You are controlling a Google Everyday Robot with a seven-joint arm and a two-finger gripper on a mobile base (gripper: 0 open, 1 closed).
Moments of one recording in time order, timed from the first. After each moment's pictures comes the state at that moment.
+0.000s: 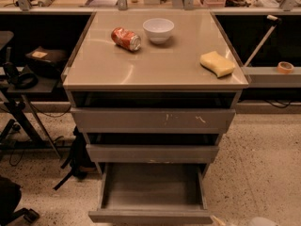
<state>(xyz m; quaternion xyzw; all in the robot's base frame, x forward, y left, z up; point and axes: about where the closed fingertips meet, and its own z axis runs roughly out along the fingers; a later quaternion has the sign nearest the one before) 0.296 -0.212 0.326 -0.54 0.80 0.18 0.20</state>
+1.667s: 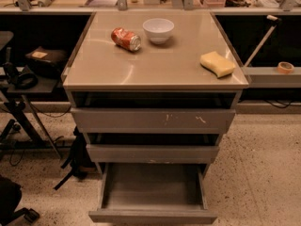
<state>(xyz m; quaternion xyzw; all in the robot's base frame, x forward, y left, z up) 0.262 -0.200 0.144 -0.48 0.78 0.36 0.18</state>
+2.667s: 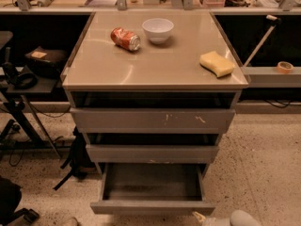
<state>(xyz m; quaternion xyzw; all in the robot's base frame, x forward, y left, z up) 0.360 -0.180 0.153 -0.47 0.77 0.34 0.27</state>
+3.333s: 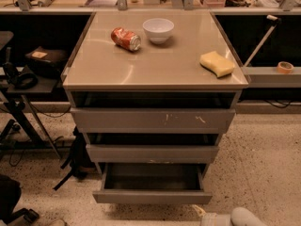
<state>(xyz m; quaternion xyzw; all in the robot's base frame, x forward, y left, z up) 0.386 -0.176 0.188 -0.47 0.77 0.30 0.30</state>
